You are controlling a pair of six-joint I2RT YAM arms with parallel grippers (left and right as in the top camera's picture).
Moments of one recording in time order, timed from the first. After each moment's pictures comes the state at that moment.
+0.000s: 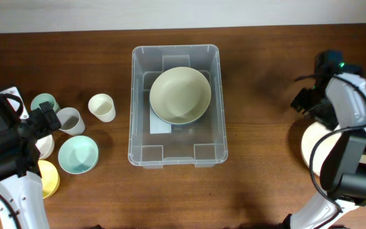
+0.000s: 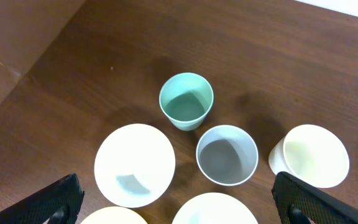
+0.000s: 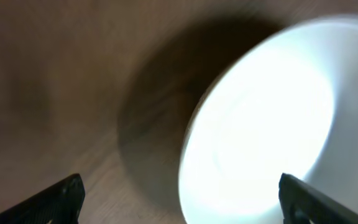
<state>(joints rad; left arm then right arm) 0.43 1.16 1.11 -0.69 -0.06 0.02 -0.25 1.92 1.45 -1.05 0.24 0.55</state>
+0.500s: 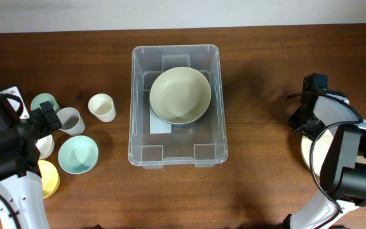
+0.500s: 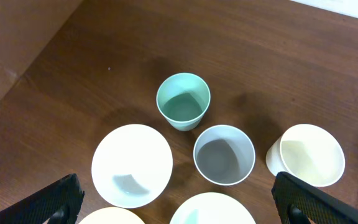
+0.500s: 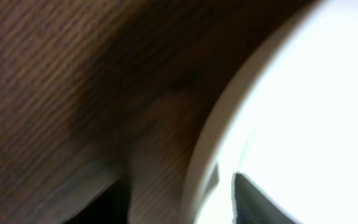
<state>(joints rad) 0.43 1.16 1.11 -0.69 -0.06 0.02 -0.25 1.92 1.19 -0.76 0.29 0.55</state>
